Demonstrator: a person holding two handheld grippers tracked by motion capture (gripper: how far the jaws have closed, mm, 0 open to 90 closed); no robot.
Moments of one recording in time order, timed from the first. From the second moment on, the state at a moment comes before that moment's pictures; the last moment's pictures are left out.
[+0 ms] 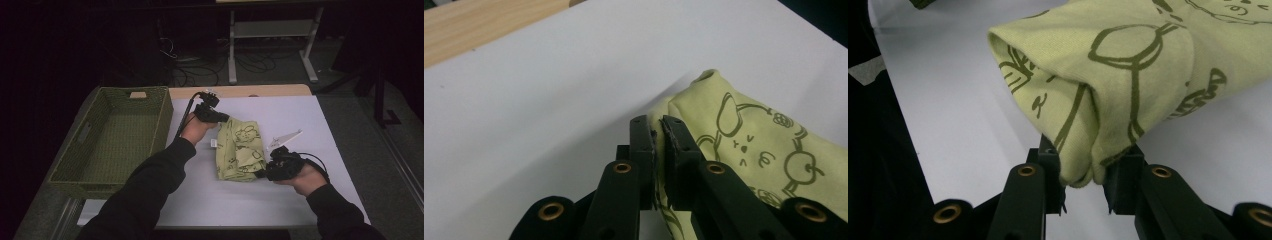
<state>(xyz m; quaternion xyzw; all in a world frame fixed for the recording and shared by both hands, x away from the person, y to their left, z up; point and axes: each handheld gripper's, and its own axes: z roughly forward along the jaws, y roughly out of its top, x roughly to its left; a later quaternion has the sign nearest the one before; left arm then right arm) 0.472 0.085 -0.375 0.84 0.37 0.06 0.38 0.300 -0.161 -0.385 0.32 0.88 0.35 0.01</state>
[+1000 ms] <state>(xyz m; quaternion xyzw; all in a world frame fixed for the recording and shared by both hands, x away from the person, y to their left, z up) 0.465 0.132 -0.265 0.83 0.39 0.11 0.38 0.331 -0.111 -0.311 0.28 0.87 0.40 -0.01</state>
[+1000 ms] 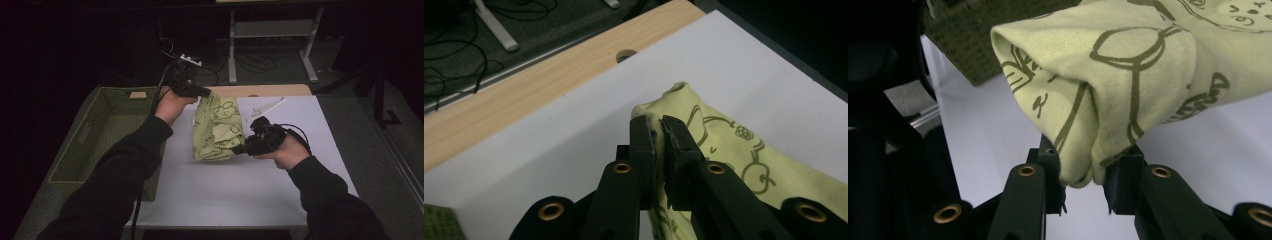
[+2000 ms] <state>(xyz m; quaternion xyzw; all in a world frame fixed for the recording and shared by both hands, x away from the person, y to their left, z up) 0.471 0.287 -0.234 0.80 0.43 0.14 0.40 0.371 0.030 -0.272 0.20 0.89 0.40 -0.03</state>
